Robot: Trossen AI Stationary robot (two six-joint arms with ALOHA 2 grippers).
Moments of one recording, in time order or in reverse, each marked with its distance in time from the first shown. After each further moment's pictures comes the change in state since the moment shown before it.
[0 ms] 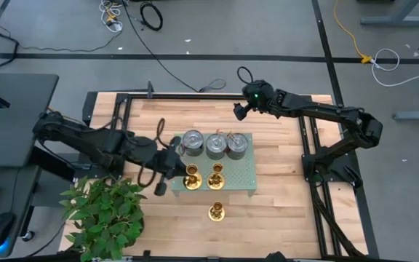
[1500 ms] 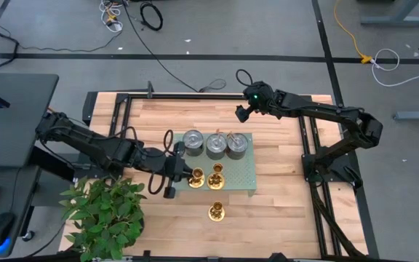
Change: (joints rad) left arm -0.036 0.049 -0.139 0.139 -0.123 0.028; right arm 0.000 0.000 0.000 -0.077 0.014 -0.008
